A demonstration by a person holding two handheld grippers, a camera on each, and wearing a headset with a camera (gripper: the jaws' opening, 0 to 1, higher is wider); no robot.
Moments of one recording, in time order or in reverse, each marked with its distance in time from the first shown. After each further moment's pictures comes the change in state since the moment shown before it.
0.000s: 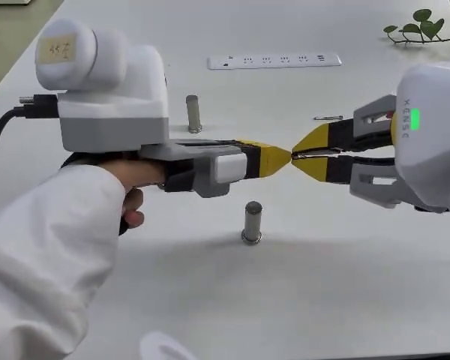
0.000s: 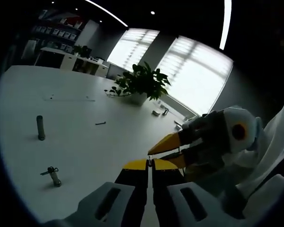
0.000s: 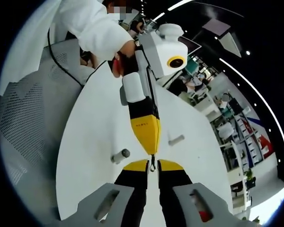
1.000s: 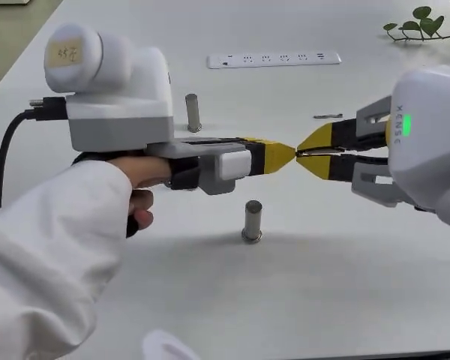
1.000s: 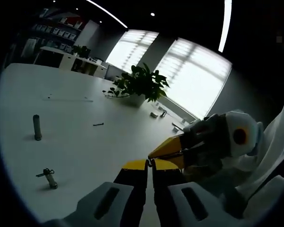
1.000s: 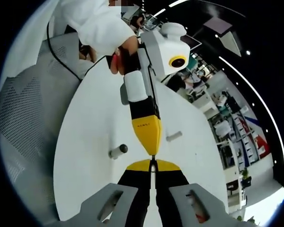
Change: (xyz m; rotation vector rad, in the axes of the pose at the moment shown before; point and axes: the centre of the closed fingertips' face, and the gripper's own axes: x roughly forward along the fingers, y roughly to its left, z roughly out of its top) left arm 0.005 -0.002 -0.001 -0.008 -0.014 -0.027; right arm 0.001 -0.001 -0.004 -0.024 0.041 -0.024
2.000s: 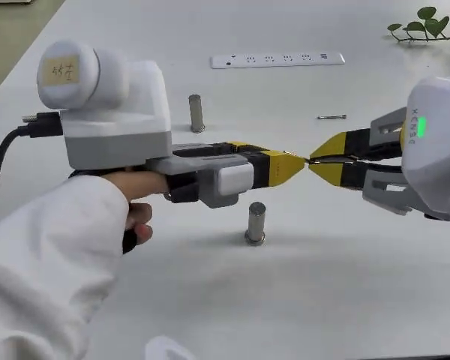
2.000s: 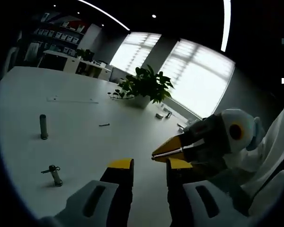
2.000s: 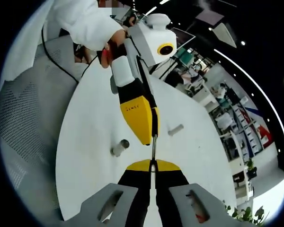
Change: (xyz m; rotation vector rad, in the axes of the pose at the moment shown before) left arm -0.003 0.012 -0.003 0.006 -0.020 0.050; right arm 0.003 0.003 -0.016 0.082 0.014 0.010
